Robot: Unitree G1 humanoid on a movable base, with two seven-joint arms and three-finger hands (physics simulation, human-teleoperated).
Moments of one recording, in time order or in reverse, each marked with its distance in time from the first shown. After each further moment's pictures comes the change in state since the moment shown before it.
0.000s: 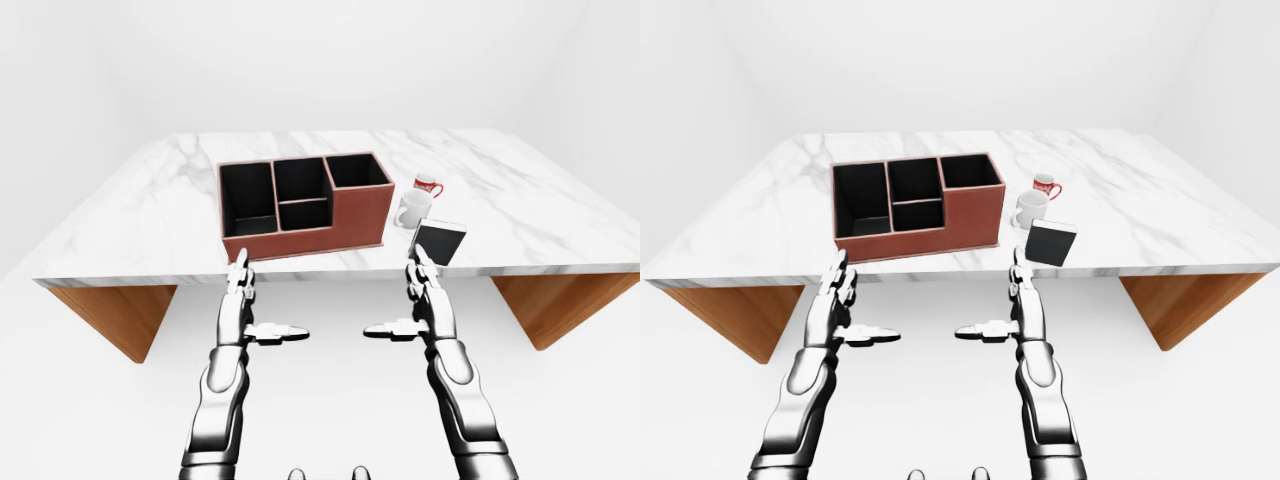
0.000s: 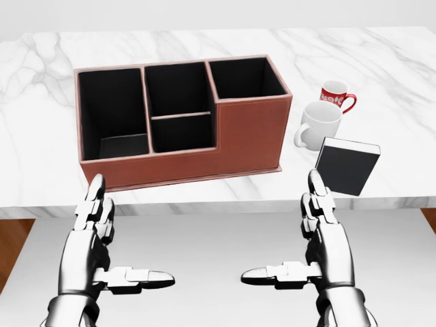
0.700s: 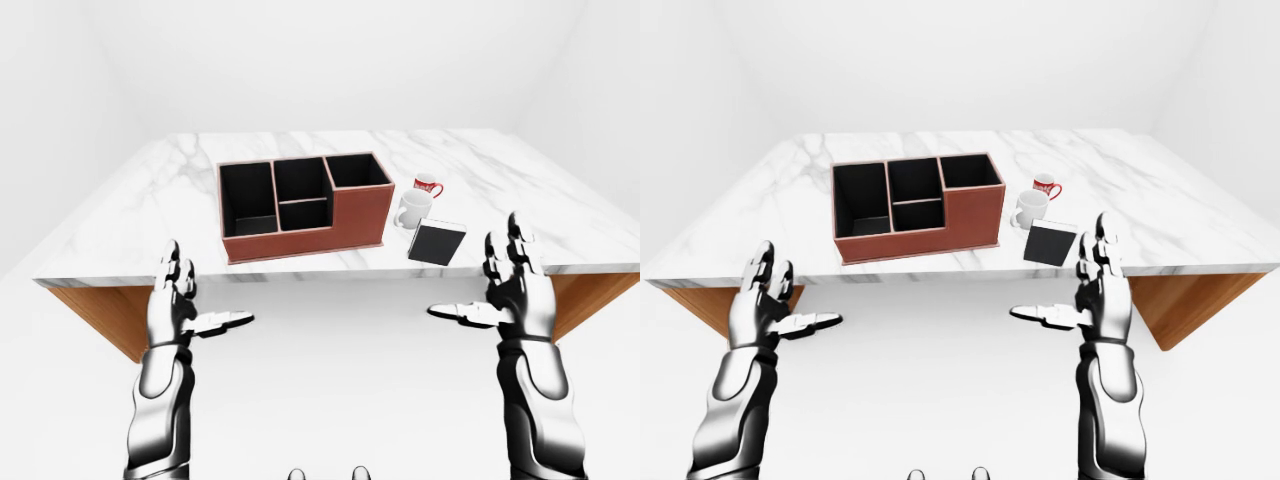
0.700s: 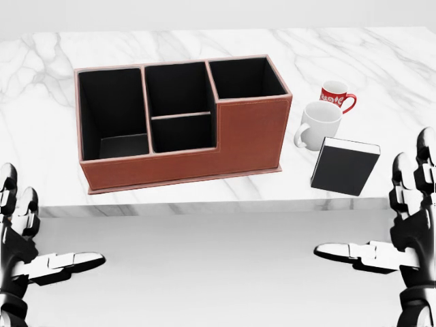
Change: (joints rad) left arm 0.002 0.093 0.237 -0.131 -0.145 0.080 -0.039; right arm 0.054 -0.064 -0.251 -0.369 0.133 0.088 0.050
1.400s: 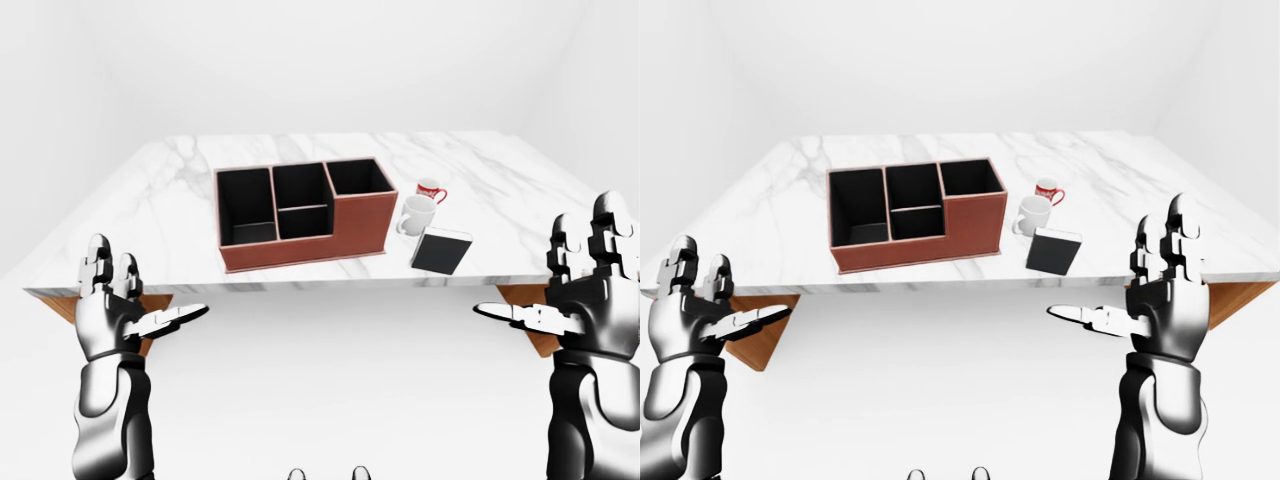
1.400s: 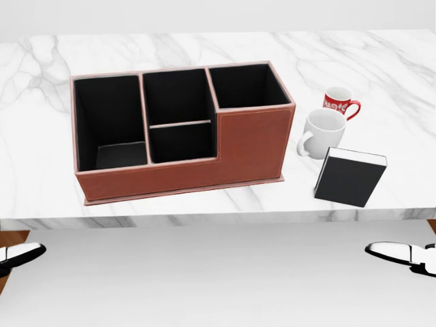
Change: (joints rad) left arm 0.017 0.059 0.196 -0.104 -0.139 0.007 0.011; right arm 0.030 -0.019 -0.195 -0.195 0.090 0.000 0.043
